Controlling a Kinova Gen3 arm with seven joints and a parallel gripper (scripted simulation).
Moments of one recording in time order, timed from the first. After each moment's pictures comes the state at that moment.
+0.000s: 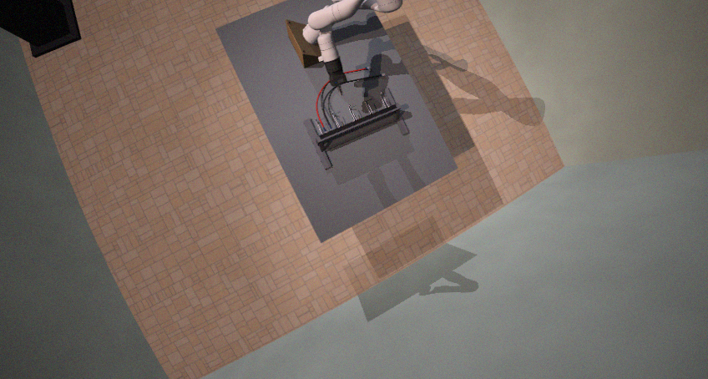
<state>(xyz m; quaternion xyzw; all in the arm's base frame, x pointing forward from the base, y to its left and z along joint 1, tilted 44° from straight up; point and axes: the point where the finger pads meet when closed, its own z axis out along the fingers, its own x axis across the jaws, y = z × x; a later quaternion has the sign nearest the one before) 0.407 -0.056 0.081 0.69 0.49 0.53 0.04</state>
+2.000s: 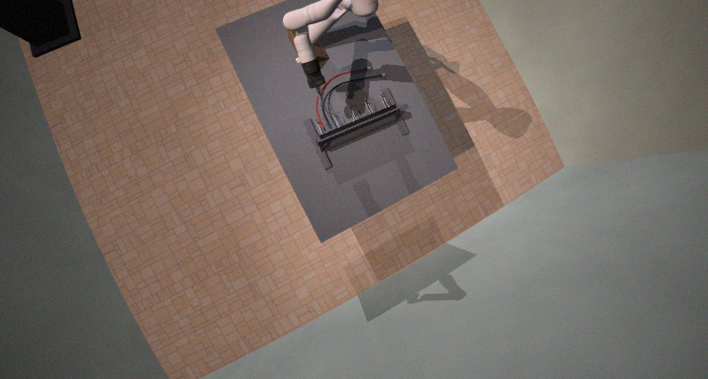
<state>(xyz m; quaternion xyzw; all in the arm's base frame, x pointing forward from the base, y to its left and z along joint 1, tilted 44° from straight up) 0.392 -0.145 0.026 0.69 0.49 0.53 0.05</state>
